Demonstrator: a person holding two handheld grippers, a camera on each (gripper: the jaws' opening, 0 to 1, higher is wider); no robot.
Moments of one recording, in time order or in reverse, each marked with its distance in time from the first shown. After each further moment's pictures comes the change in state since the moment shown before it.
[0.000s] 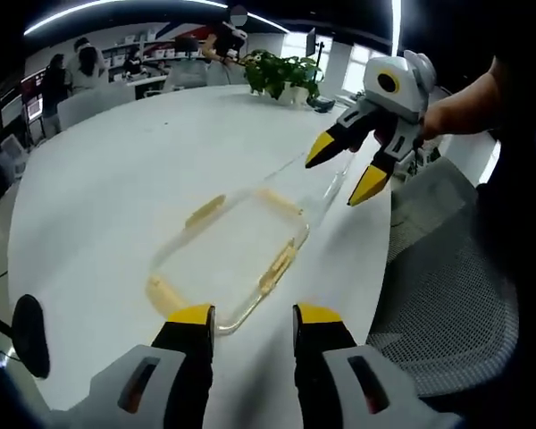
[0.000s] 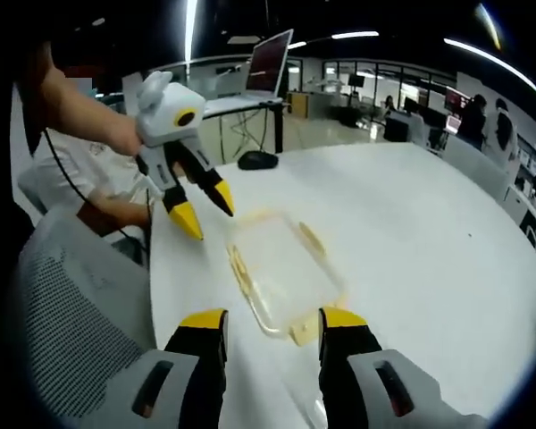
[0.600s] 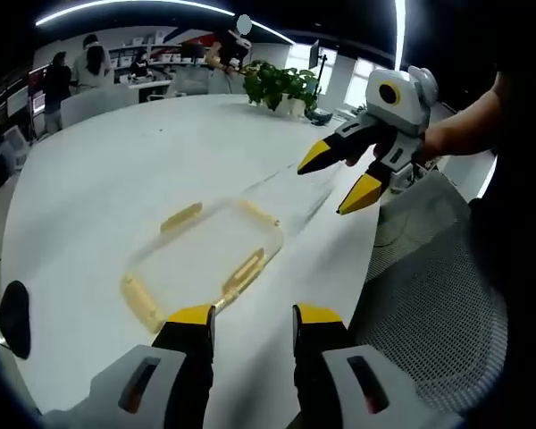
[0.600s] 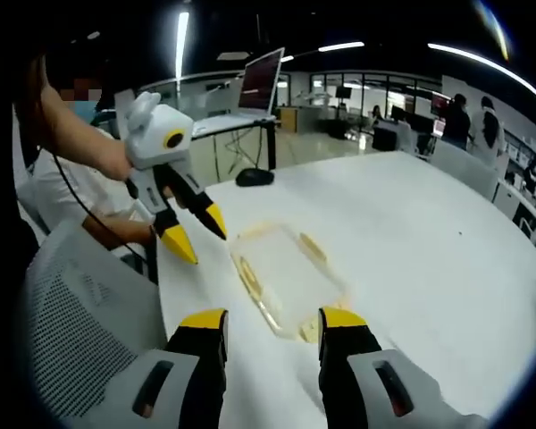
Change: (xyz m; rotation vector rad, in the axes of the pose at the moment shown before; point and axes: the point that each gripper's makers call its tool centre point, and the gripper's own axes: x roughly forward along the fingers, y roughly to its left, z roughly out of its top) left arm 0.000 -0.031 0.005 -0.046 -0.052 -0.016; right arm -0.018 0.009 0.003 0.050 -0.083 -0.040
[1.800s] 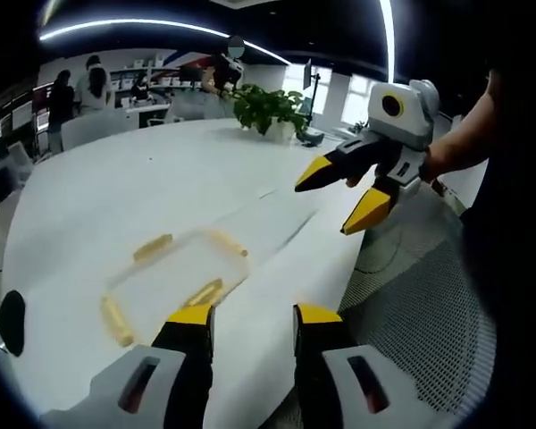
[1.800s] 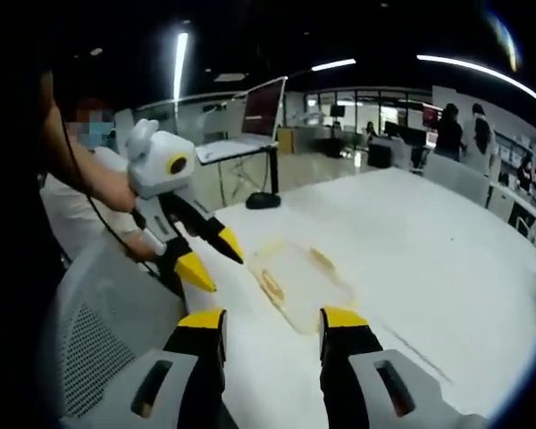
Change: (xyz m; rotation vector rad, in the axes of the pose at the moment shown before) left arm -0.002 -0.042 0.026 0.021 -0.122 0.022; right arm -0.038 0.030 0.014 0.020 -0.115 -0.016
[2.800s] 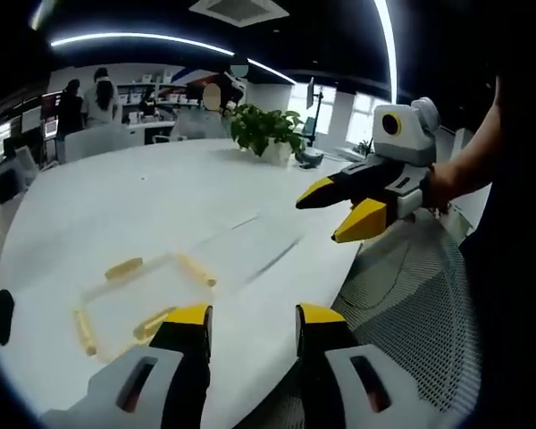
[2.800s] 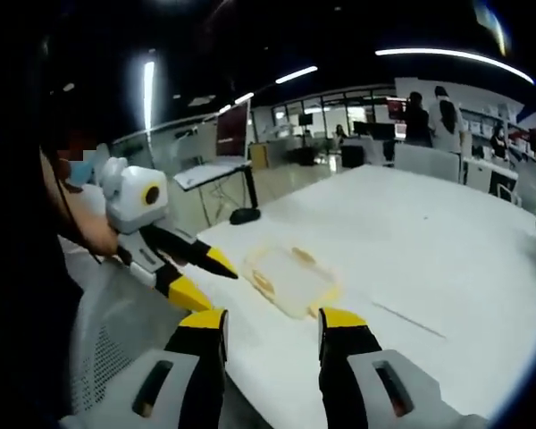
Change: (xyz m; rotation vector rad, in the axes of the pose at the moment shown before) left arm 0.012 -0.046 0.027 -0.034 -0.114 0.032; right arm -0.047 -0.004 -0.004 0.150 -0.084 -0.076
